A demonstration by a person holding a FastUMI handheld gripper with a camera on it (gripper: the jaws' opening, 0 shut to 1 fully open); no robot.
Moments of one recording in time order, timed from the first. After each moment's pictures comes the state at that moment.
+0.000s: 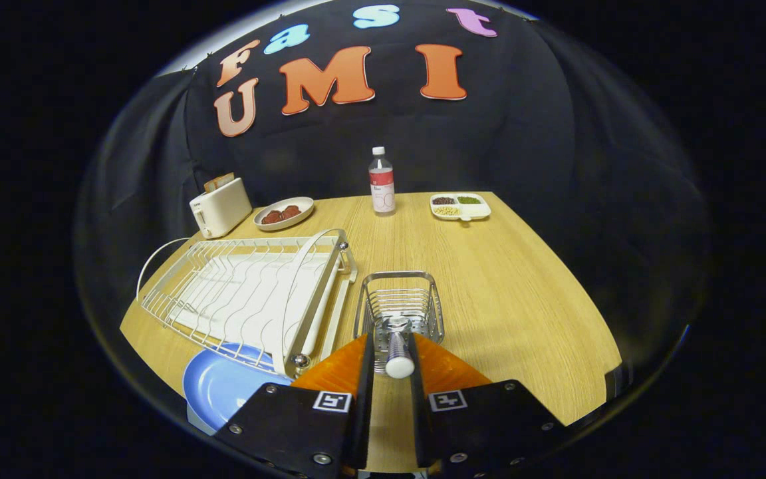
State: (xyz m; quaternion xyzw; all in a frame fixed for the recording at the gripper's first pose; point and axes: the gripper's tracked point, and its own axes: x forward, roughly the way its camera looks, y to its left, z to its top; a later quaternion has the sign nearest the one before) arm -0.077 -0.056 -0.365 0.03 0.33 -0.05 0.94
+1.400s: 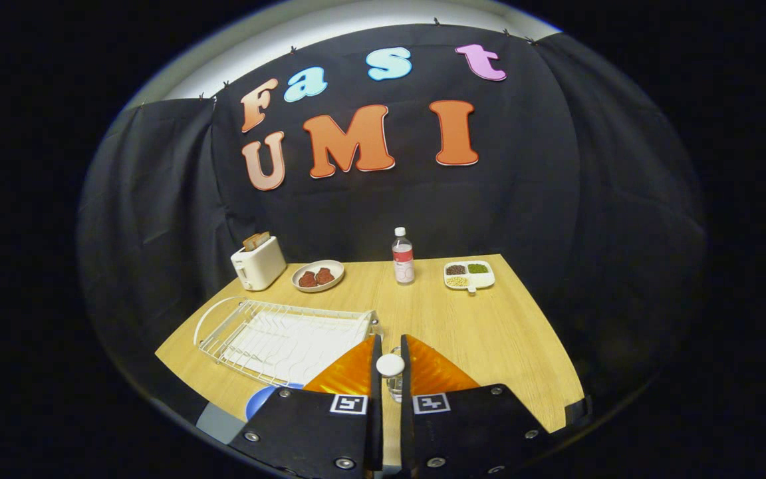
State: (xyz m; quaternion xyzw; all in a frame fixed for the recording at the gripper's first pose) arm -0.089 -0.038 -0.202 0.04 0.23 0.01 0.97
